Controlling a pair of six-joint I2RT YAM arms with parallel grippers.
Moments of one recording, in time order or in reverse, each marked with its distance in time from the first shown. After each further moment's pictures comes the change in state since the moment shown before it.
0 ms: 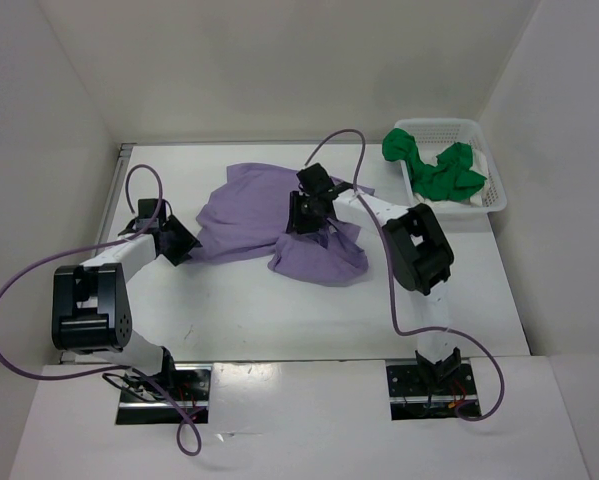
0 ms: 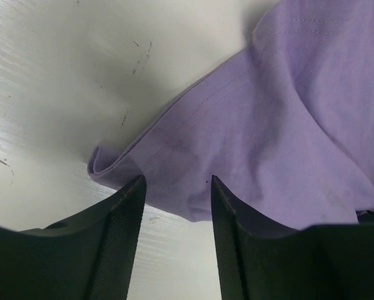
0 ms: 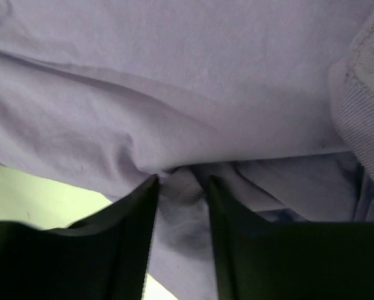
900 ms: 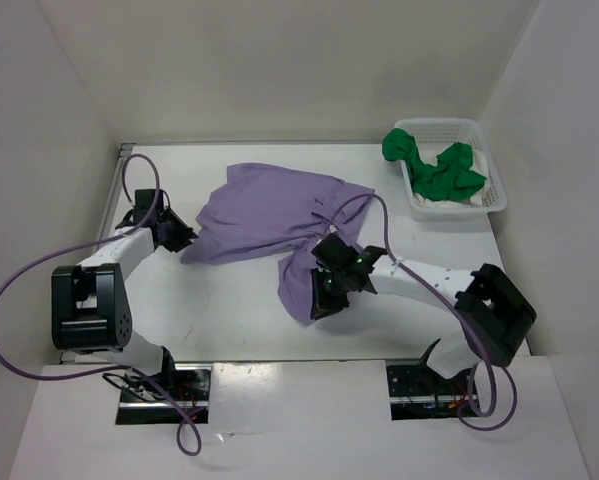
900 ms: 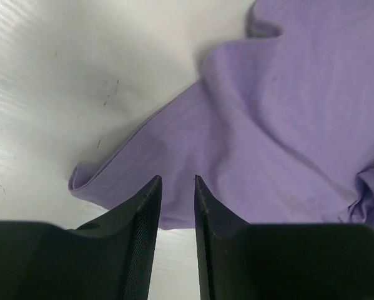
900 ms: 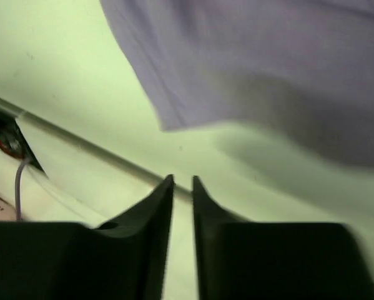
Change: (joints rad) left arm 0.000 0.000 0.065 -0.013 0.001 0.005; right arm 0.245 -0.615 -0.693 -0.115 -0.084 0.214
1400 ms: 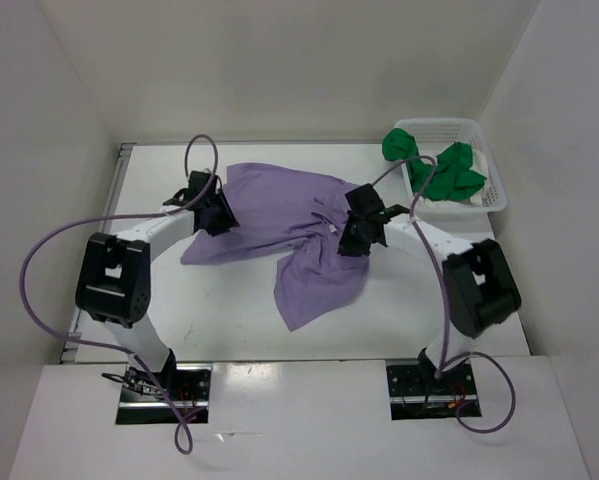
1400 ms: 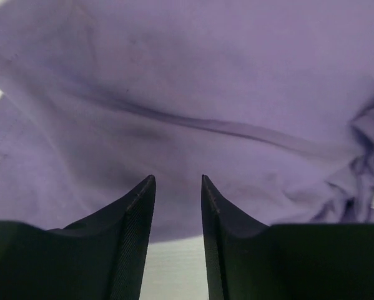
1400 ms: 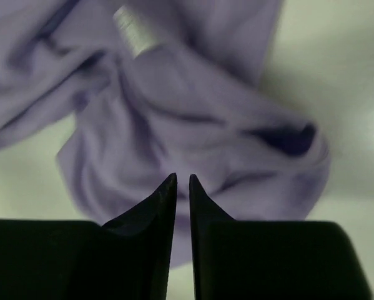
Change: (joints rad) left arm -0.285 0.156 0.229 -0.007 -0.093 0.070; right arm -0.351 0.082 0.166 0.019 0.210 0.022
